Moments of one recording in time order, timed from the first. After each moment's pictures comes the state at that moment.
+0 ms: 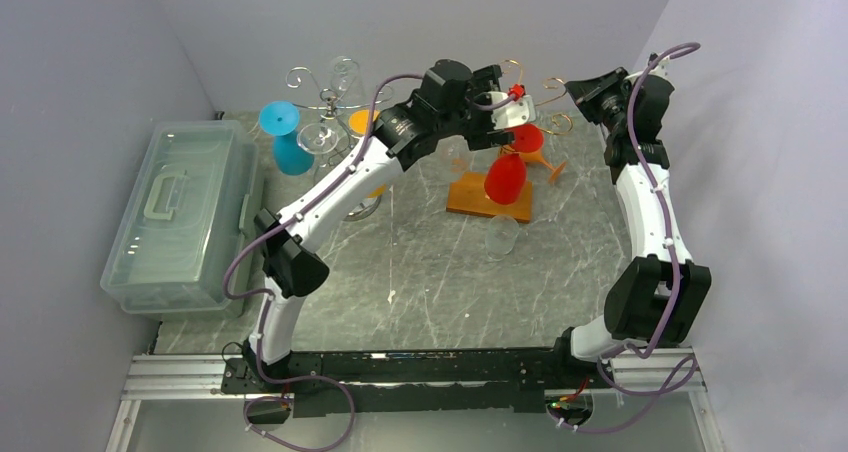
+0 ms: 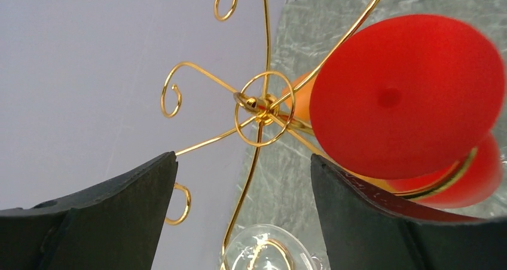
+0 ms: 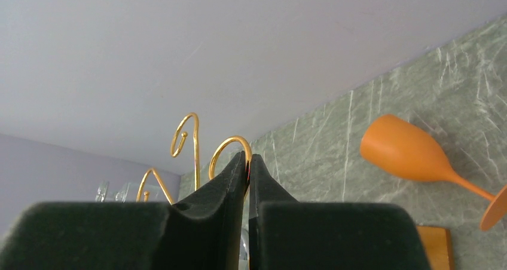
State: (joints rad) left arm -0.84 2.06 2.35 -0.54 0.13 0.77; right arm -0.17 1.49 1.39 0.00 -0.33 0.83
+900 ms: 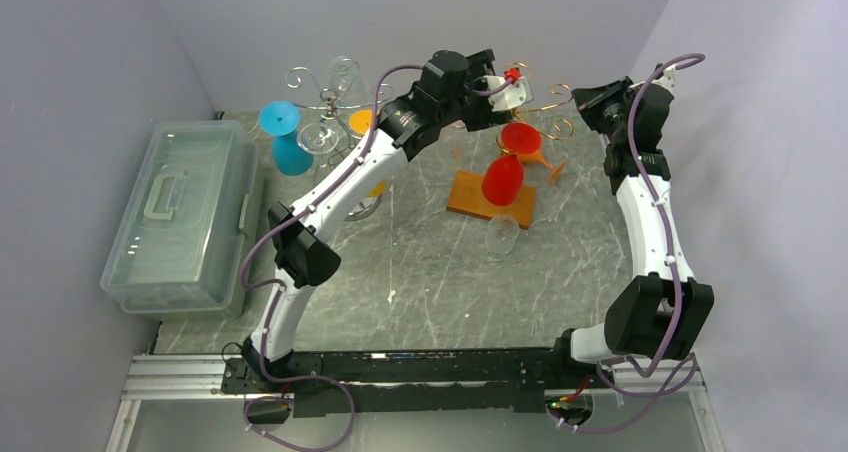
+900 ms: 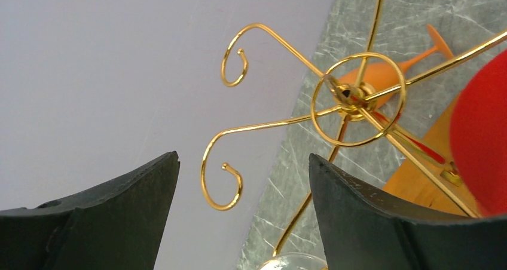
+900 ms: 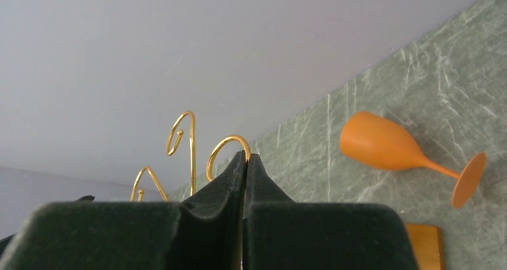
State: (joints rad) left arm -0.79 2.18 2.48 -0.49 0.03 0.79; right arm -0.16 1.40 1.32 -0.04 -0.22 0.83
